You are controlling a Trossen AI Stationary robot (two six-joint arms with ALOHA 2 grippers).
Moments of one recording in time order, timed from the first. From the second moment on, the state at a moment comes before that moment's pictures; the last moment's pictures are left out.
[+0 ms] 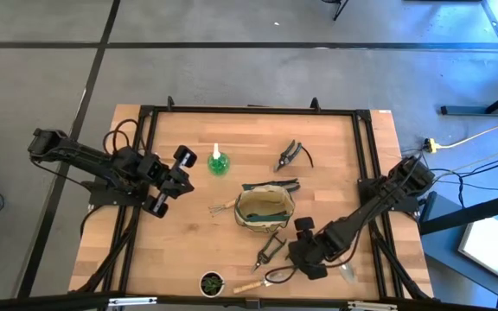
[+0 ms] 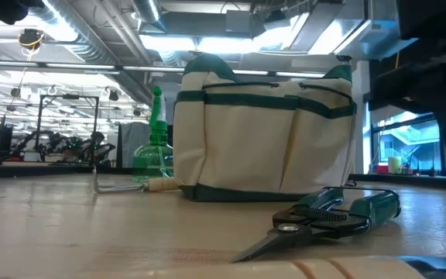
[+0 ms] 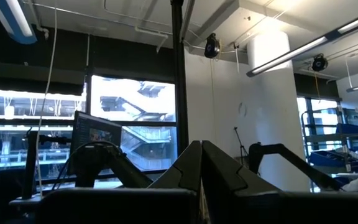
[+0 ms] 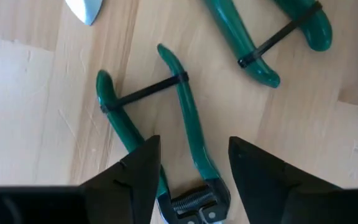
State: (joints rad) left arm -0.20 0.91 0.42 1.08 0.20 -0.08; right arm 0.70 1.79 1.10 -0.64 0.12 0.46
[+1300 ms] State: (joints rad) left arm -0.20 0.91 0.42 1.07 0.20 -0.09; right arm 0.70 1.87 1.06 -0.58 0.16 0.42
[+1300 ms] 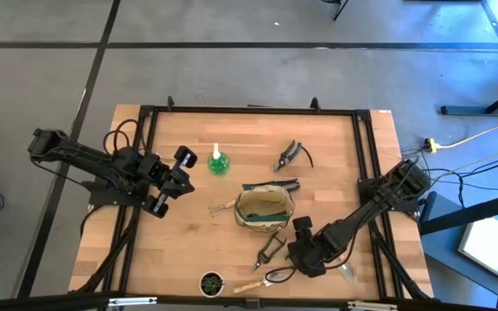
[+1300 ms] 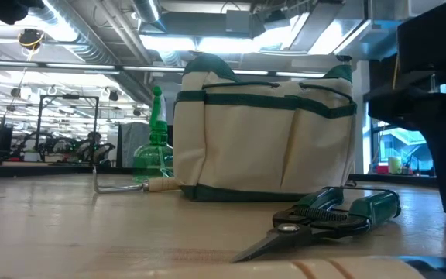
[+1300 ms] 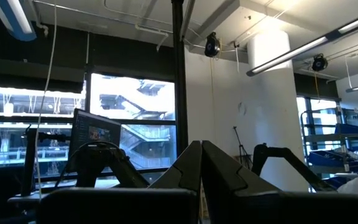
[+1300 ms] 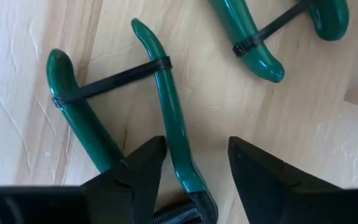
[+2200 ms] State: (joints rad) left arm -0.20 0.91 0.42 1.07 0.20 -0.10; right arm 0.69 1.88 1.31 -0.87 0.11 0.70
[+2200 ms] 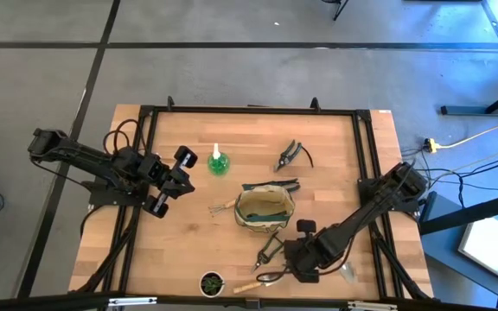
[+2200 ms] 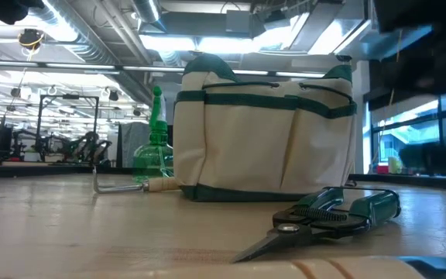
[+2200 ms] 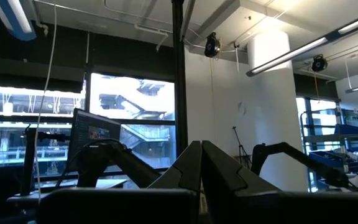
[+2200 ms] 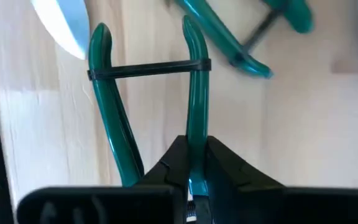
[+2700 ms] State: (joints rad) left arm -0.20 0.91 0.42 1.08 0.20 -0.13; right arm 0.65 1.88 1.79 -1.27 0.55 0.49
